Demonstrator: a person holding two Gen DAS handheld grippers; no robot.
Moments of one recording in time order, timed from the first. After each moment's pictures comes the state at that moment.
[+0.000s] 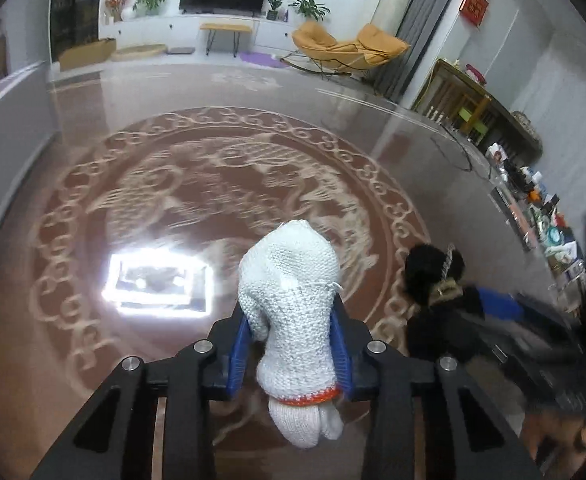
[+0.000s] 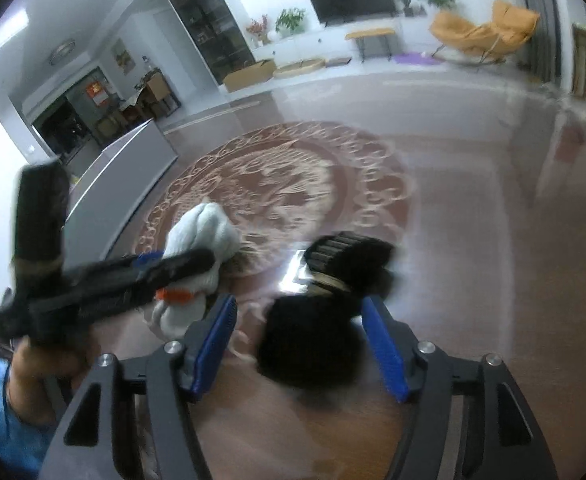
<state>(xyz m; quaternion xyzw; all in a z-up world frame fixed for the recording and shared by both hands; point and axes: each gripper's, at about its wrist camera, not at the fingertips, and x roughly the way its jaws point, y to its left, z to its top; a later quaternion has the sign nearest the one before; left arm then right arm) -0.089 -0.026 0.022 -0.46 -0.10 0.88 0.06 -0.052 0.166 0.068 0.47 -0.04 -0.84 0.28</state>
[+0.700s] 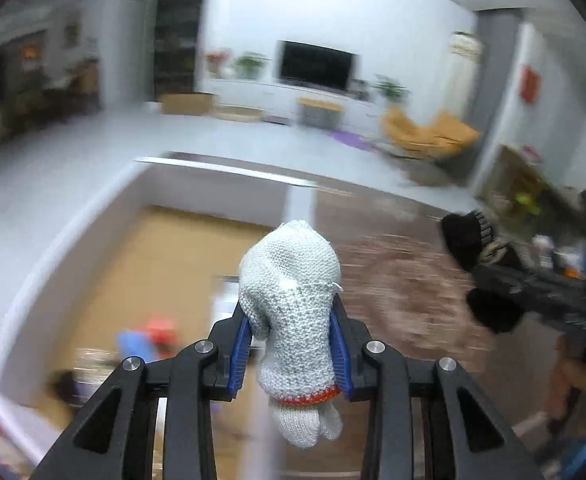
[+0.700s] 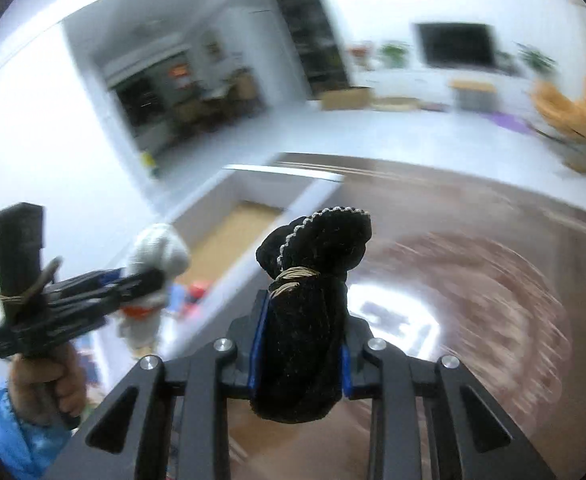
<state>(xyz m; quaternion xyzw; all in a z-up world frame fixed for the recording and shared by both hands) 0.058 -0.276 0.177 -0.36 -0.11 0.92 -0.11 0.009 -0.059 0.228 0.37 0.02 -0.82 0.44</state>
